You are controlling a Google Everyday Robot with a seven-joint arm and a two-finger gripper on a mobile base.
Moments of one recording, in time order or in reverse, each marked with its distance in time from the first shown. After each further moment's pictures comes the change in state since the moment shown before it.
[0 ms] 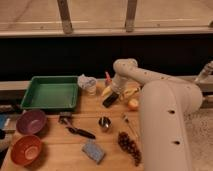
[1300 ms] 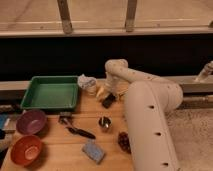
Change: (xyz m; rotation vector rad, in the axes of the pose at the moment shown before) arm -0.011 0.028 0.033 0.011 0.060 -0.043
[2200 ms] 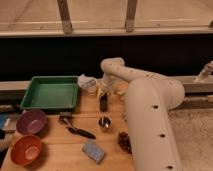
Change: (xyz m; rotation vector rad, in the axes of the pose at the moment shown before) arm 0.015 0.029 -0.024 0.007 -0.033 -0.118
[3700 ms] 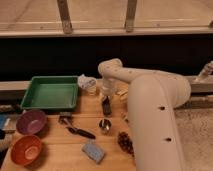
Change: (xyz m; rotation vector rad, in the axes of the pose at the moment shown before) arm 0.027 -0.019 0.005 0.124 0.054 -0.038
